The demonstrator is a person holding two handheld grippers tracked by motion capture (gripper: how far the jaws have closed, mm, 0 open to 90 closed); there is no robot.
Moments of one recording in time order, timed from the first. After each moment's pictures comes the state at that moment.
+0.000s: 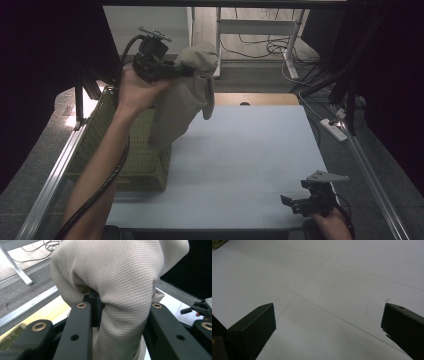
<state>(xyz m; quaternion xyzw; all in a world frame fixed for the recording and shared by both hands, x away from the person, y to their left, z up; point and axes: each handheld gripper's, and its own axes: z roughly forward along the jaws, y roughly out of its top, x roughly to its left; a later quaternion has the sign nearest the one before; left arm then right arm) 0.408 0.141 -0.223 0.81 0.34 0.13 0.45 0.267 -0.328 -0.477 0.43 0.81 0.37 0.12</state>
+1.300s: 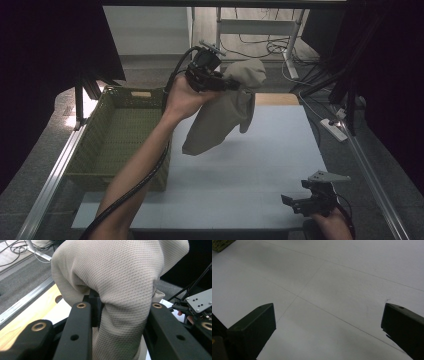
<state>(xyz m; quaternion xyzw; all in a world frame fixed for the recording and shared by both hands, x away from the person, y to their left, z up) 0.422 0.042 -0.246 0.85 0.27 0.08 0.45 0.266 -0.330 -0.477 0.44 0.81 0.38 0.12</state>
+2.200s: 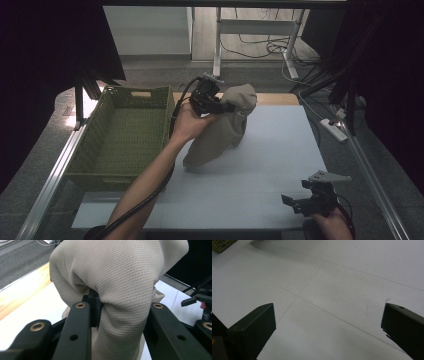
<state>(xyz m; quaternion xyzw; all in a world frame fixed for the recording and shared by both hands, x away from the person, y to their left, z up) 0.438 0.039 -0.340 0.84 0.32 0.06 0.43 0.266 -0.331 -0.477 0.44 0.81 0.38 0.12</state>
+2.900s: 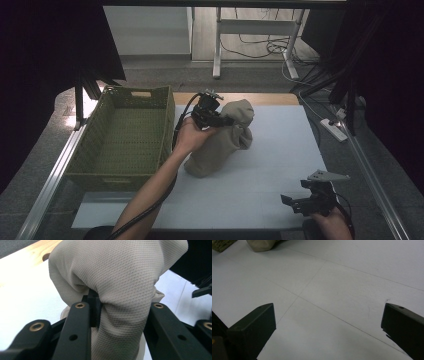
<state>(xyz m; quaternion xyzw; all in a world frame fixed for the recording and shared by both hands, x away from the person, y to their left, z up) 0.437 0.032 -0.389 0.84 0.34 0.04 0.42 0.268 -0.330 -0.477 0.44 0.81 0.38 0.11</state>
